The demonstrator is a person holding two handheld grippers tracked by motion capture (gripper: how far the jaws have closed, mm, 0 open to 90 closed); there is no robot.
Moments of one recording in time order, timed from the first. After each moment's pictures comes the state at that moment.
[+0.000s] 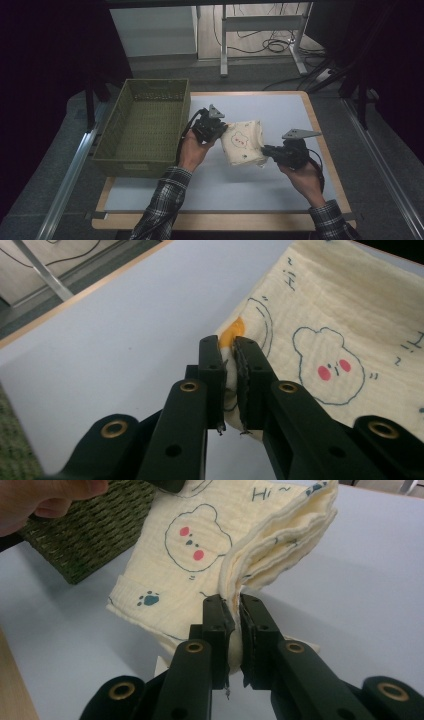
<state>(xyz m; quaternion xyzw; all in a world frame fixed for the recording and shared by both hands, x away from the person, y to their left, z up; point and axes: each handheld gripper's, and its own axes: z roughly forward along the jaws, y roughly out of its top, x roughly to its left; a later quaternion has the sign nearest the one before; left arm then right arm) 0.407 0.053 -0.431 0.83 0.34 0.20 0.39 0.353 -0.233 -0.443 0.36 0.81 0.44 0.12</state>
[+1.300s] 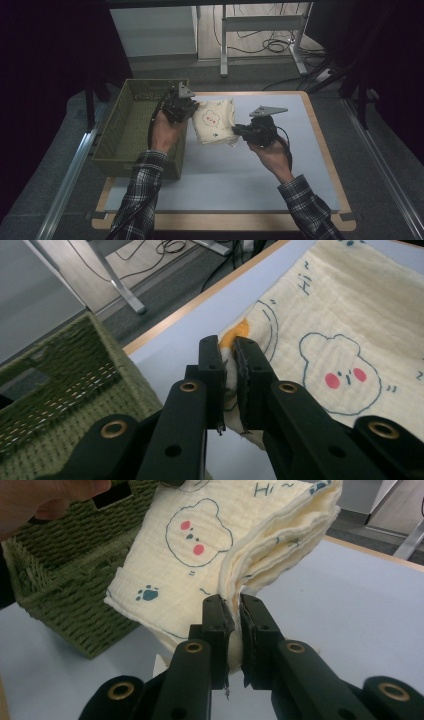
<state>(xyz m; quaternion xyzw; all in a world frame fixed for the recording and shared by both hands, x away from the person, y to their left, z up) 0.424 0.131 -0.381 0.81 0.37 0.28 0.36 0.391 -0.146 -0.408 0.33 0.81 0.47 0.13</state>
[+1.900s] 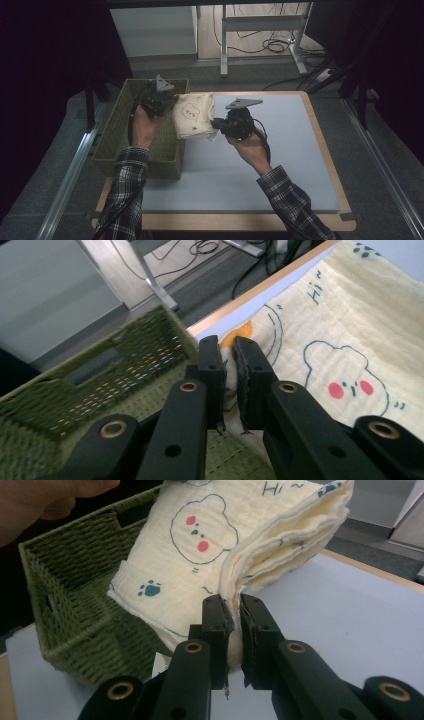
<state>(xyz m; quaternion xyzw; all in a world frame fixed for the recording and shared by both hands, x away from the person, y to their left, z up) 0.420 0.183 -0.364 0.79 0.40 0.32 0.34 0.400 -0.084 -0.396 0.31 0.81 0.48 0.12</state>
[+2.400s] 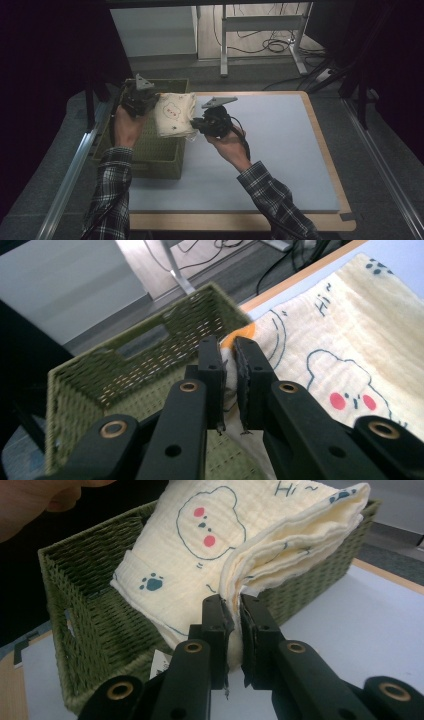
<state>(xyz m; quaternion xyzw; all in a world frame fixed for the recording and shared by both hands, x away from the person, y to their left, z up) 0.413 0.228 -0.363 0.77 0.43 0.34 0.33 0.403 -0.027 -0.398 0.28 0.82 0.48 0.11</state>
